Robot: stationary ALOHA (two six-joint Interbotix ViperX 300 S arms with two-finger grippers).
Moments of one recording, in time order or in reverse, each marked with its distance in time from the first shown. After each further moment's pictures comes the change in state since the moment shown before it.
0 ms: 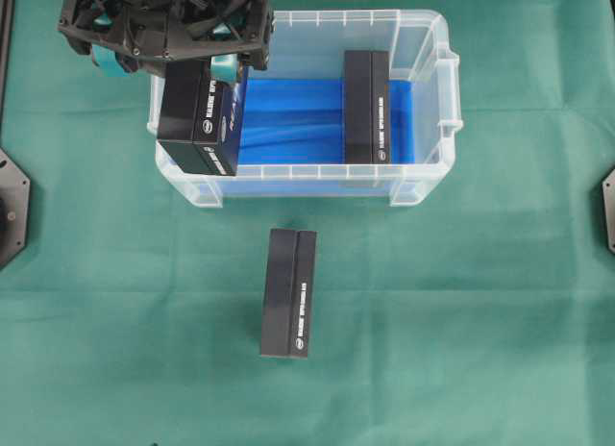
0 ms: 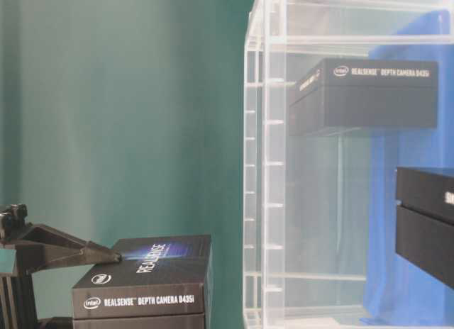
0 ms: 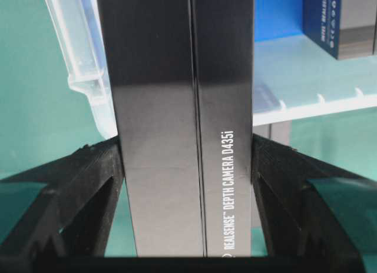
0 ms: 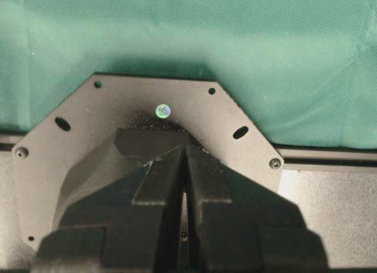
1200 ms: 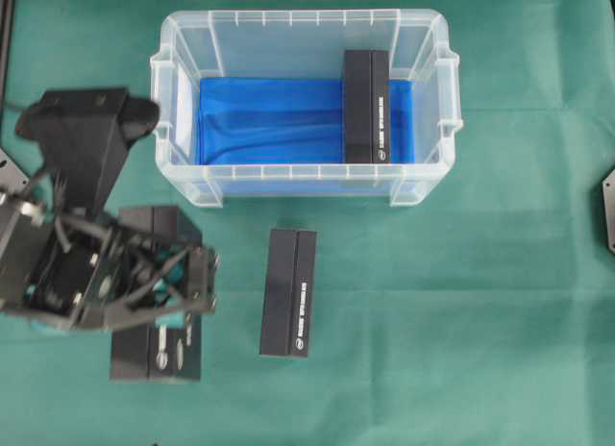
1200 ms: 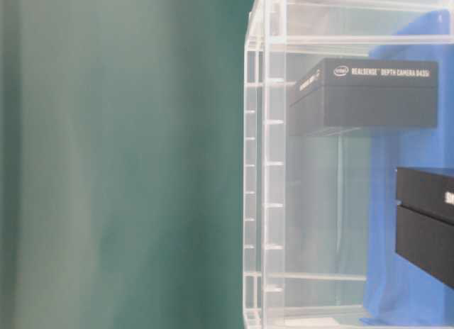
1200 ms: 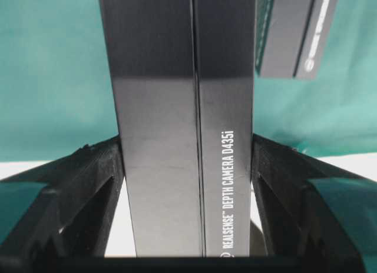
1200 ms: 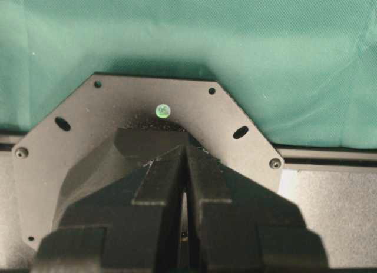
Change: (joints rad) left arm -0.560 -0.087 0.144 0.008 -0.032 -0.704; right arm 0.002 0.000 0.000 0.000 0.000 -0.002
